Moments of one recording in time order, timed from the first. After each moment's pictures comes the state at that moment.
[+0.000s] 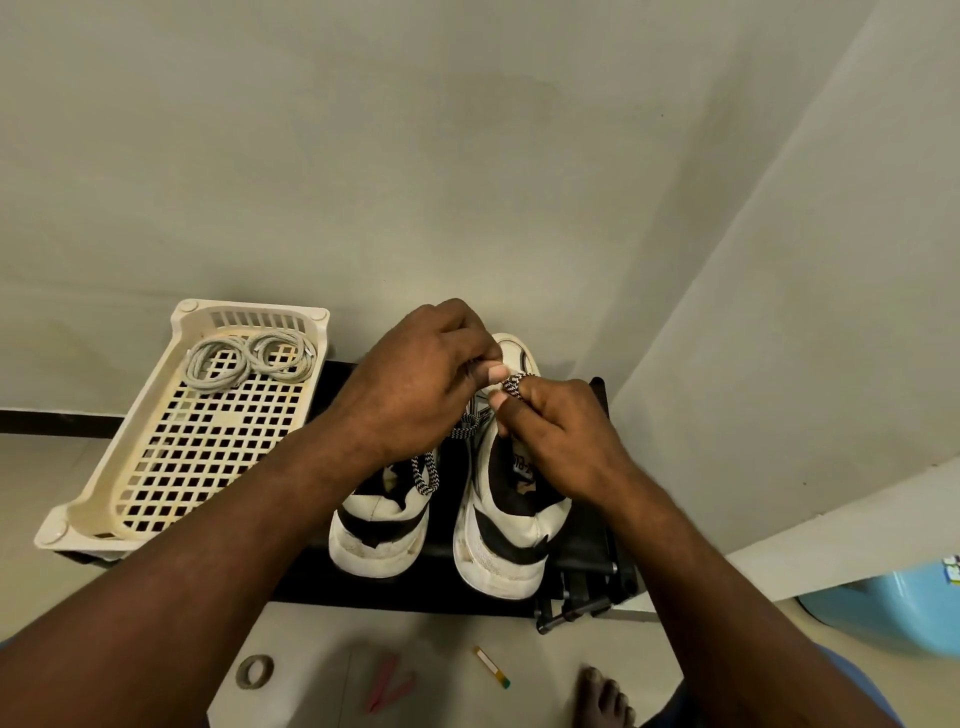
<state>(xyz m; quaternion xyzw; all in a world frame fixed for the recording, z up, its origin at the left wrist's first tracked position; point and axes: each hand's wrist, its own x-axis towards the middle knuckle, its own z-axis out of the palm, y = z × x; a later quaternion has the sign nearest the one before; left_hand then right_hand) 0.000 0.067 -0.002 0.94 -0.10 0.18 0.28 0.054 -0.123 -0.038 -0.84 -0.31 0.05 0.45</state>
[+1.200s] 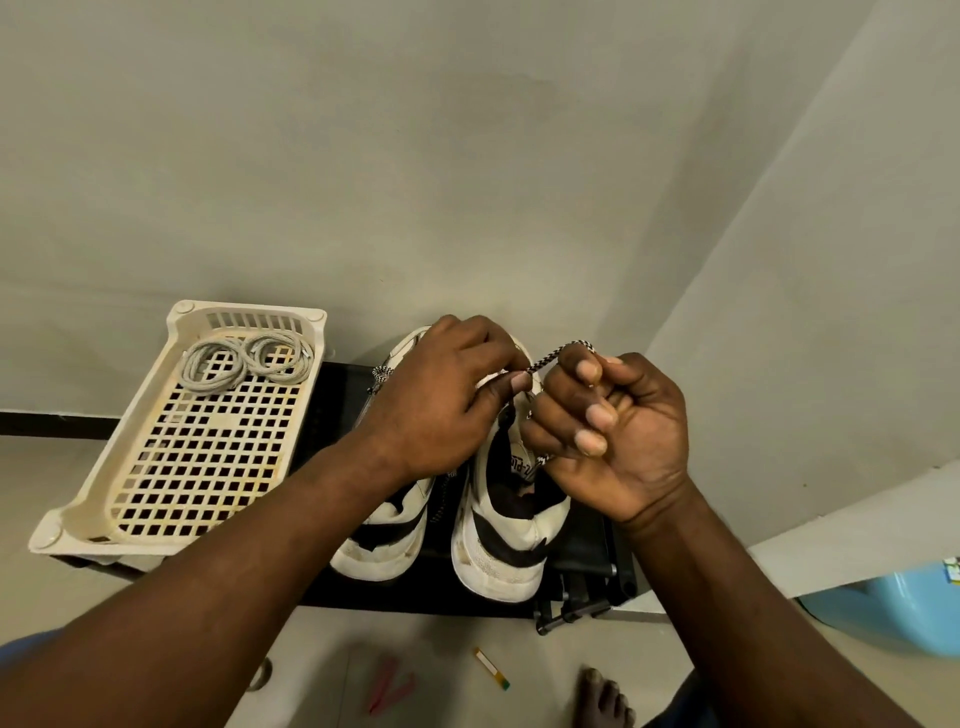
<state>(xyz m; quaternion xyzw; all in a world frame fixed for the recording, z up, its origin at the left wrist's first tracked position) 0.003 0.047 -0.015 0.91 -0.14 0.22 0.33 0.049 -0.134 -0.007 -0.17 -0.21 0.45 0.85</state>
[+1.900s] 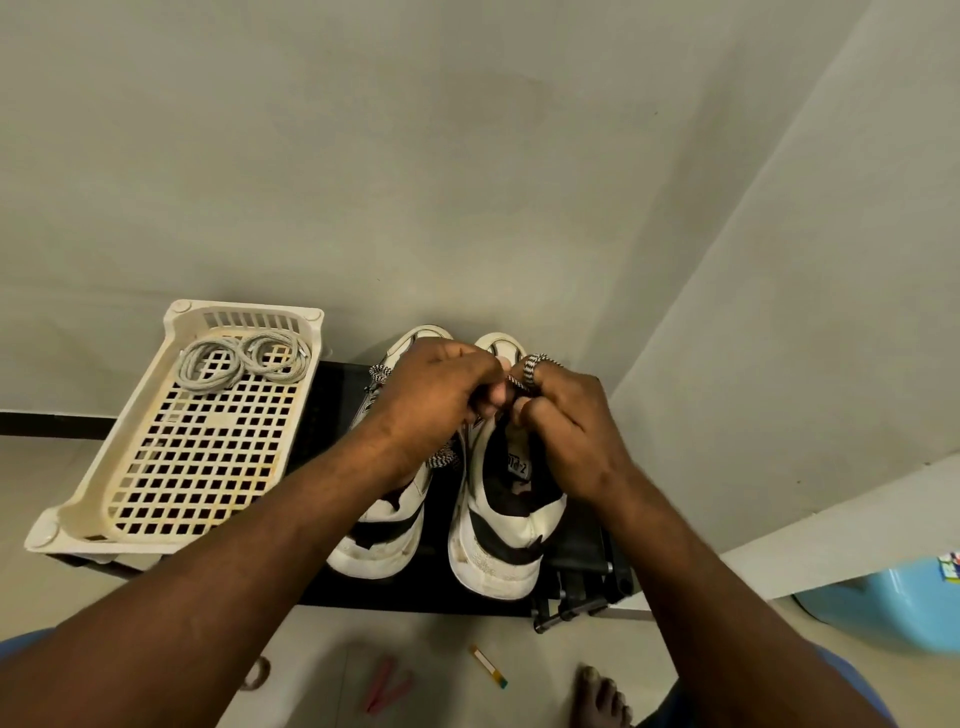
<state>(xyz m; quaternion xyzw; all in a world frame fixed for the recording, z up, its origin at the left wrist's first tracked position) -0.005 0.027 0.008 0.73 0.09 0.05 0.68 0.059 -0.129 -0.039 -0.78 -0.36 0.01 0.51</state>
